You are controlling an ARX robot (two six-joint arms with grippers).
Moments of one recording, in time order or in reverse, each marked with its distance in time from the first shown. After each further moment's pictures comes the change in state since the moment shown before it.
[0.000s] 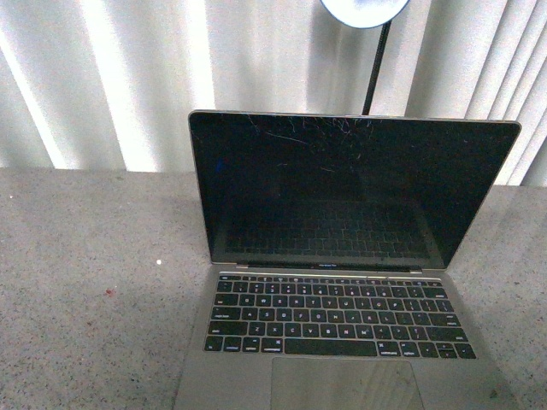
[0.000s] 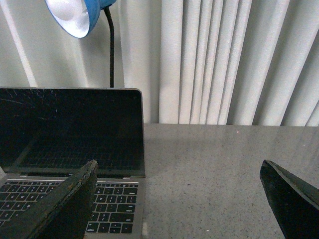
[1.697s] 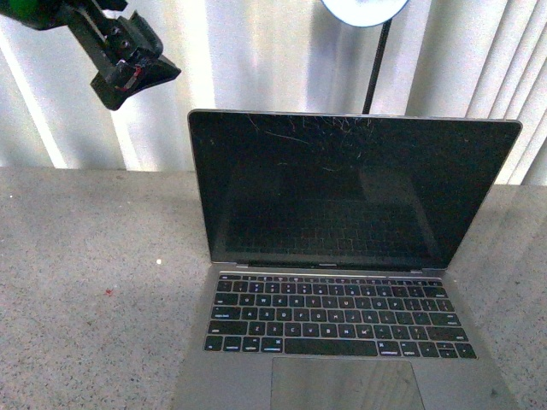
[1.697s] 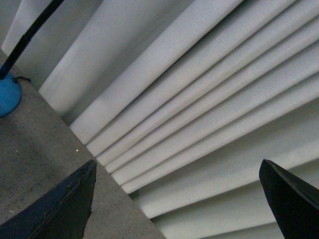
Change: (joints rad) left arm -0.143 1.677 1.183 0.079 0.220 0.794; right arm -0.414 1.640 1.009 0.494 -0.712 -0.925
